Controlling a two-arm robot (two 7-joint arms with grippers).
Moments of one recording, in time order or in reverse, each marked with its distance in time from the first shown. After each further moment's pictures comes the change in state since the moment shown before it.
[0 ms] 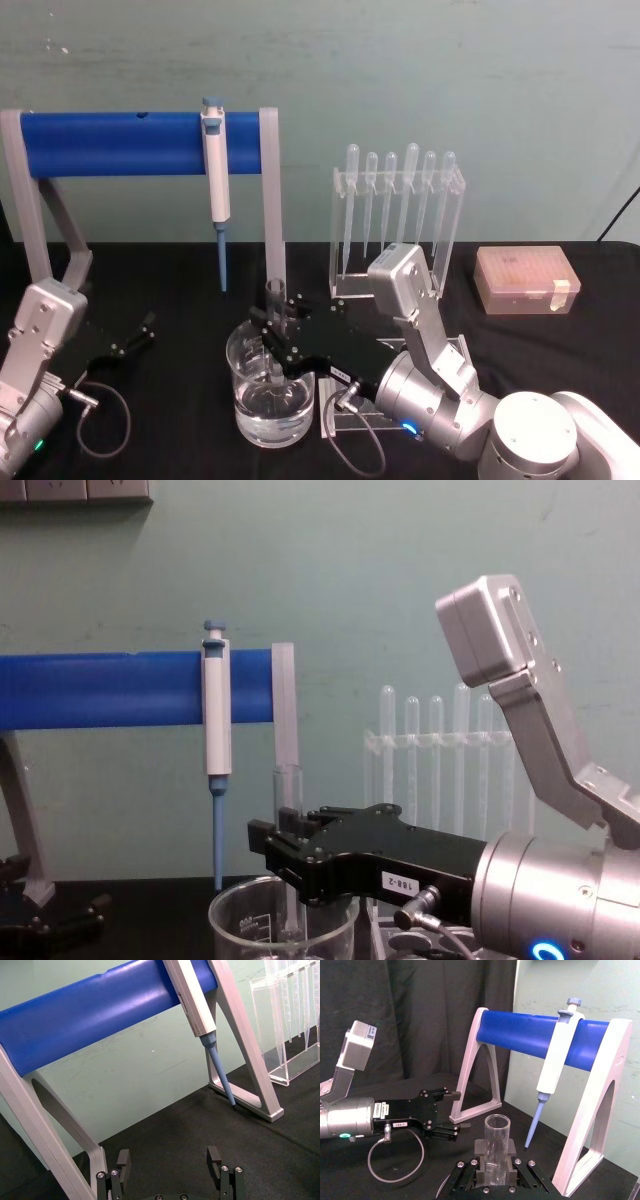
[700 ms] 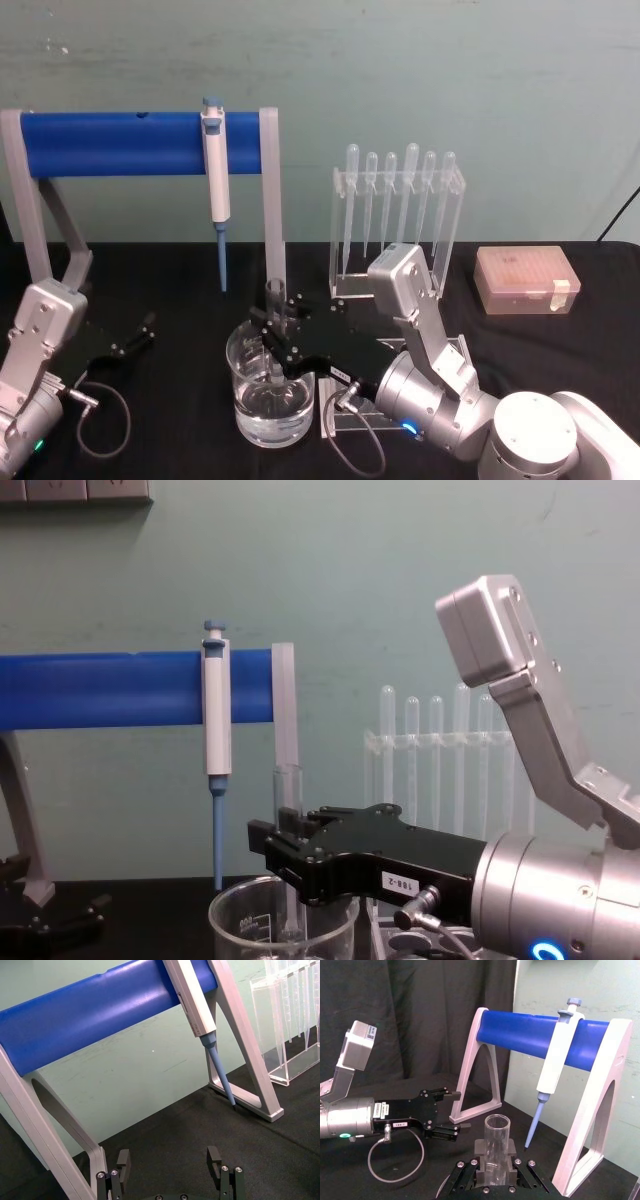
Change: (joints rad) left arm 0.000 0.000 0.000 0.000 0.000 0.000 0.000; right arm 0.000 0.000 0.000 0.000 0.000 0.000 0.000
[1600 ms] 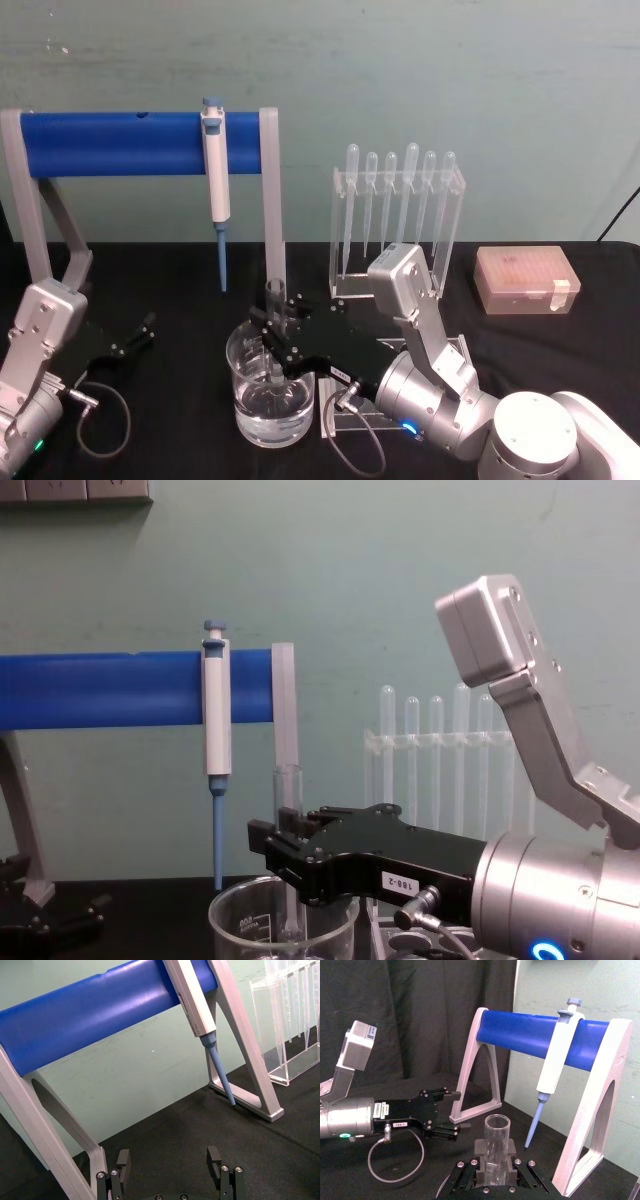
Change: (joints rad) left arm 0.000 0.000 0.000 0.000 0.000 0.000 0.000; right arm 0.000 0.000 0.000 0.000 0.000 0.000 0.000
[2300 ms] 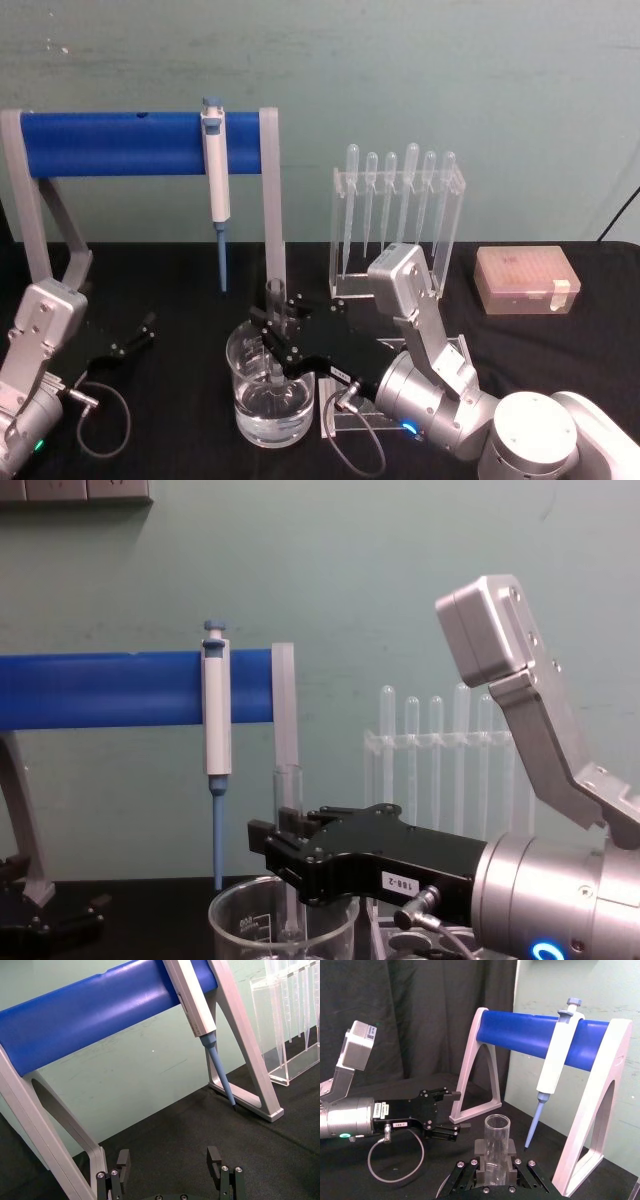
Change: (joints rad) left arm 0.000 0.000 0.000 0.000 0.000 0.000 0.000; right arm 0.000 0.000 0.000 0.000 0.000 0.000 0.000
